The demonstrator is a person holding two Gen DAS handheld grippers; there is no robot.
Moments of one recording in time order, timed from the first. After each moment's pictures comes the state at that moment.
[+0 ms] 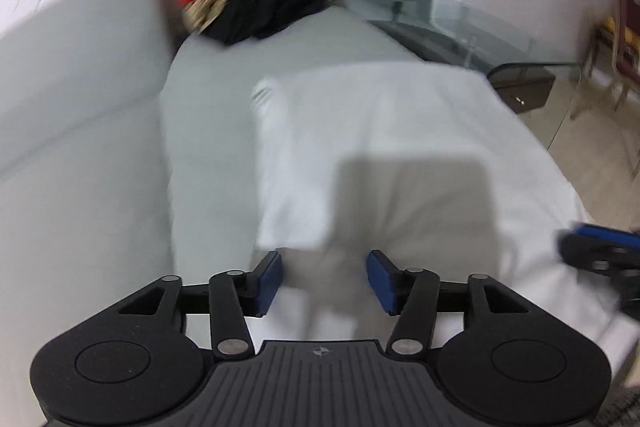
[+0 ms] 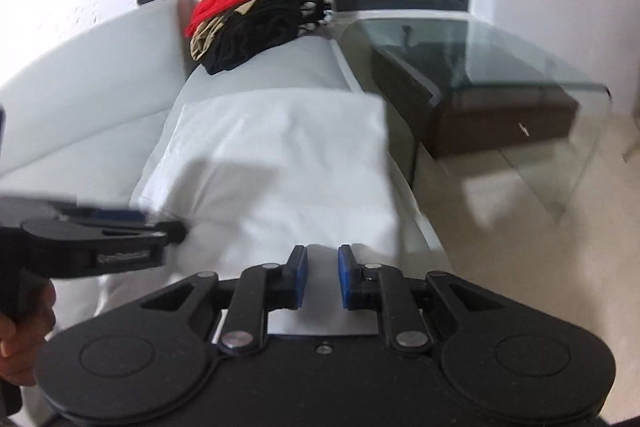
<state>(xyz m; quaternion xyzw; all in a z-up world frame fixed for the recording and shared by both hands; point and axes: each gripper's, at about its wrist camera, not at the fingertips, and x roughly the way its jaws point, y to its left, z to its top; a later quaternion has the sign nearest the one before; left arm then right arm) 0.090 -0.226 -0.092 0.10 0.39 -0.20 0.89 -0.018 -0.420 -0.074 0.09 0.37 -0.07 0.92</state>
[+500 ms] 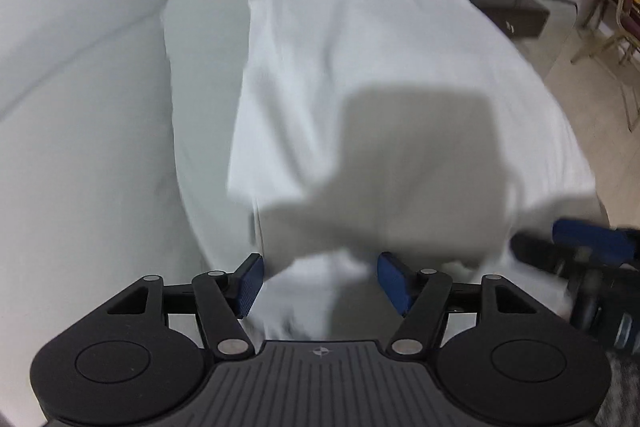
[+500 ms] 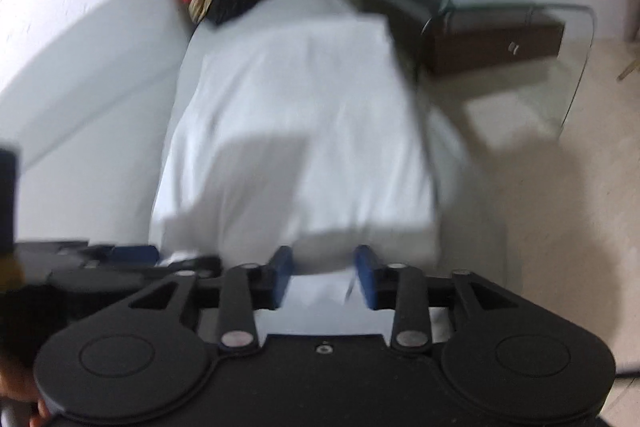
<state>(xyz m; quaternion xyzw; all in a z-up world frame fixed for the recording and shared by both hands) 0.047 -0.227 -0.100 0.11 0.50 -0.20 0.84 -0.056 -0.380 -0.069 0.15 0.46 -0.06 0.87</state>
